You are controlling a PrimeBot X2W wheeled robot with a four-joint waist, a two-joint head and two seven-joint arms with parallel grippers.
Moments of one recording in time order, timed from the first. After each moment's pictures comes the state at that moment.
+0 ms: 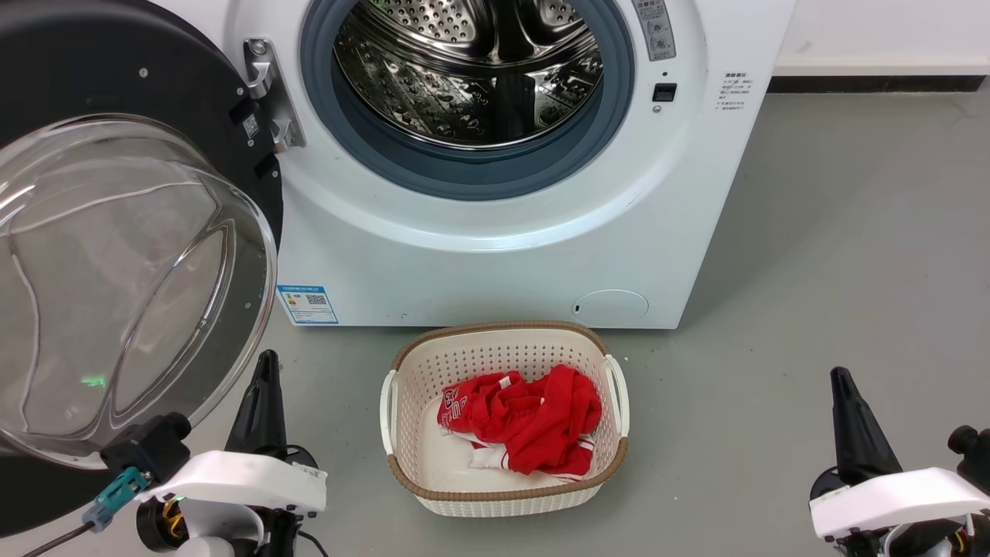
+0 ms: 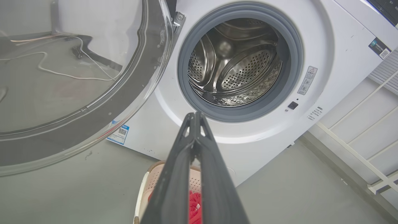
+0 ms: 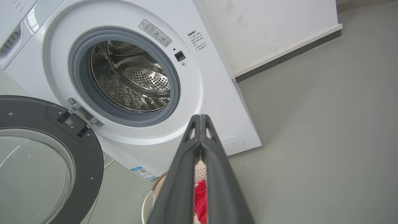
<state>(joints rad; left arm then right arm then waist) -0.09 0.07 0.03 0.17 -0.55 -0.07 -0.15 0.00 -0.05 -0.09 0.13 0.53 0.13 -0.11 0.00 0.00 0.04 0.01</state>
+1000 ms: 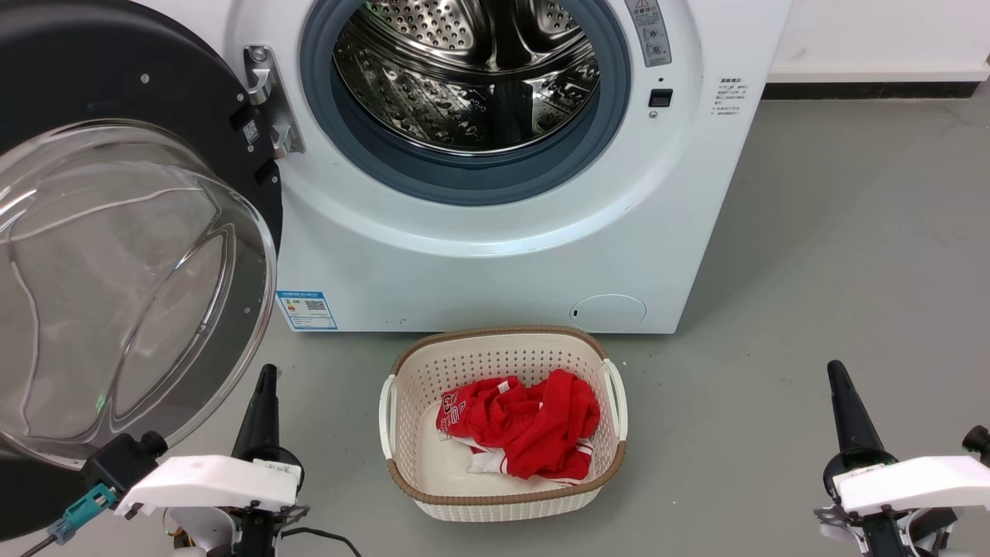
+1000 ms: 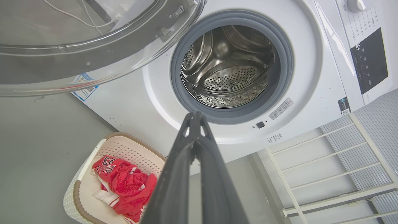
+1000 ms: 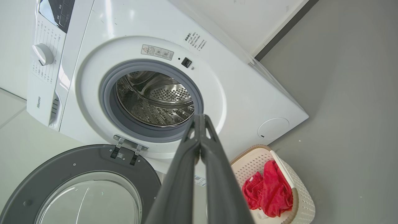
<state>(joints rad) -0.09 0.06 0.07 0.20 -0.97 -0.10 -0.04 -0.04 -0.05 -0.10 0.17 0.96 0.13 -0.02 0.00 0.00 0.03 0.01</state>
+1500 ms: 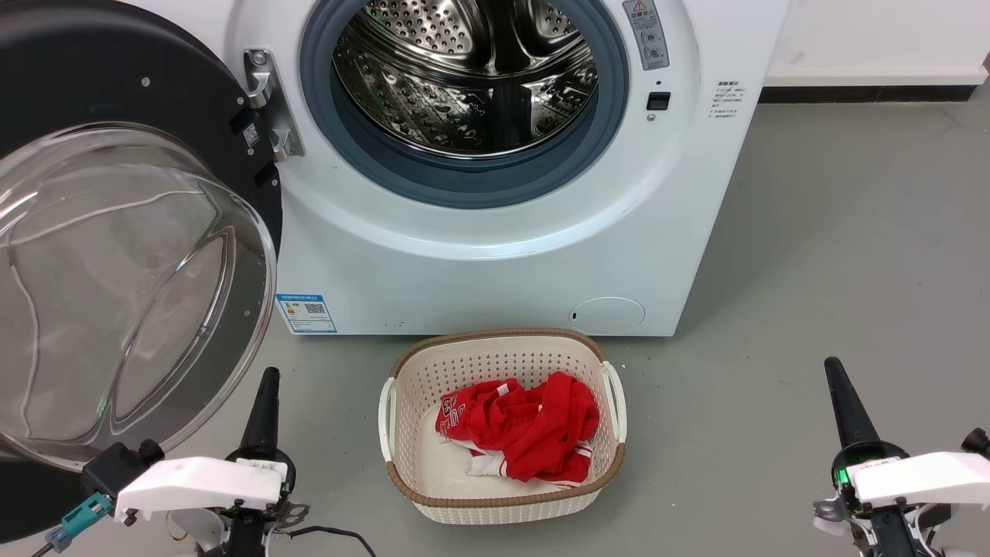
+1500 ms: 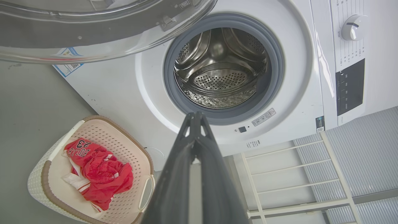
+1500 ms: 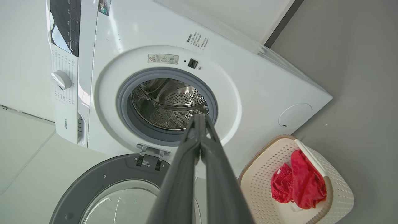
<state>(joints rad) -0.09 0.06 0.08 0.21 -1.16 -0.11 0.00 -0.06 -0.05 -0.10 0.19 1.15 0.13 0.02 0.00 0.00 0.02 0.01</state>
